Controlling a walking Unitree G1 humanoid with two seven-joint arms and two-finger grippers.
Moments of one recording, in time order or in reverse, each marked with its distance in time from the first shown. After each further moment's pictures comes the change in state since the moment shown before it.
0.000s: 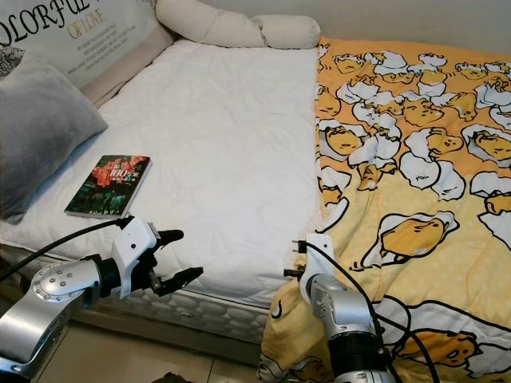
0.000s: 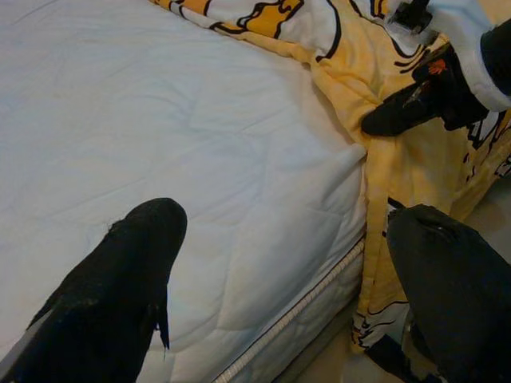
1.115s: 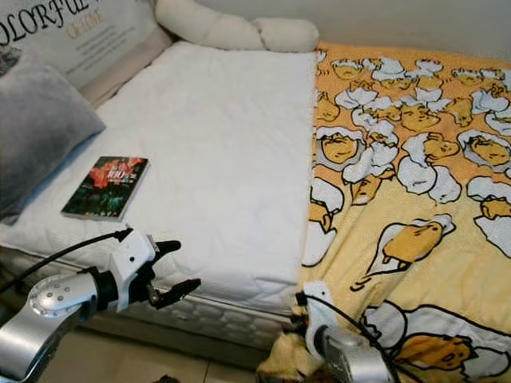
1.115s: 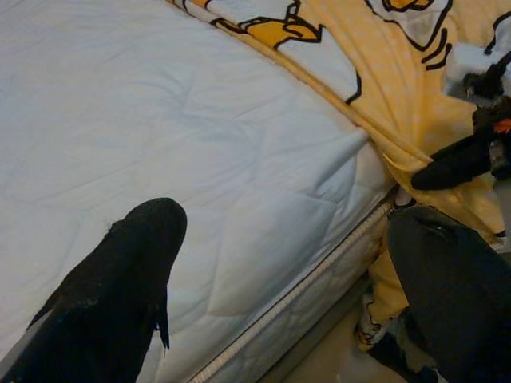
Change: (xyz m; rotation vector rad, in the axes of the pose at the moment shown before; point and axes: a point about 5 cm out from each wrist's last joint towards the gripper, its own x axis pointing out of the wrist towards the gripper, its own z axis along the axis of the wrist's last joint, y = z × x) left arm -0.006 -0.012 -0.009 -0.001 0.028 0.010; right arm -0.005 -0.010 -0.079 -0.054 0.090 0.247
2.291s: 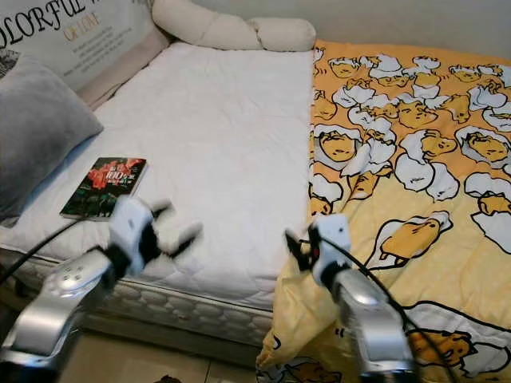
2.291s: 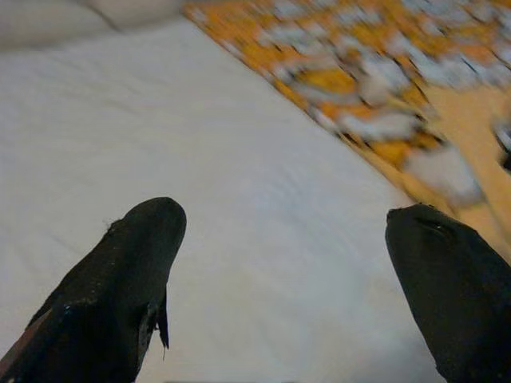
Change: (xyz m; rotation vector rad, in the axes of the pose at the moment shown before) left arm 0.020 0.025 0.030 -0.121 -0.242 0.382; right arm -0.048 0.012 0.108 -0.162 -0.601 -0.068
